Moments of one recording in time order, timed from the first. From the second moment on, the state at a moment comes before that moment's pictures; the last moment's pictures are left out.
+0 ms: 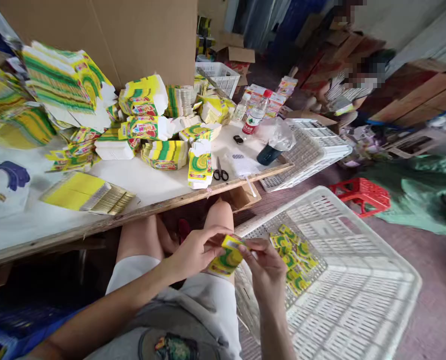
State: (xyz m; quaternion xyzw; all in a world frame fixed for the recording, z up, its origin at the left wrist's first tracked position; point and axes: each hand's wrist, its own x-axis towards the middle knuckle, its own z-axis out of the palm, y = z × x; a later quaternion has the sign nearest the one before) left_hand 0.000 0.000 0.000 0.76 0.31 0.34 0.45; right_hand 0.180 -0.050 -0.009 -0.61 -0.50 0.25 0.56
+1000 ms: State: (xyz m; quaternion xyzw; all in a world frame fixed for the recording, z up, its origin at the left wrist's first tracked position) left_hand -0.033 -0.007 -0.015 0.53 0.31 0.52 0.59; right_hand 0.124 -0.035 -0.010 -0.47 -0.26 0.57 0.63
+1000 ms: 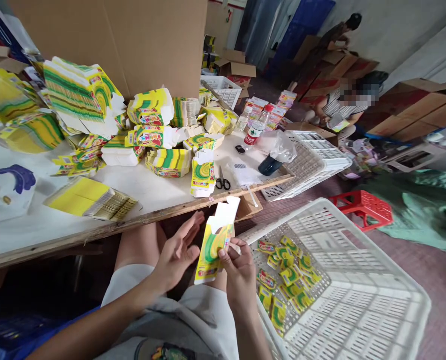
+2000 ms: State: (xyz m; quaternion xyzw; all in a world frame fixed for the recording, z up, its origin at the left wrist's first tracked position) left_hand -0.042 -0.004 -0.006 0.52 0.39 0.39 0.65; right_hand 0.127 -0.042 -0.008 -0.55 -0.46 0.43 0.55
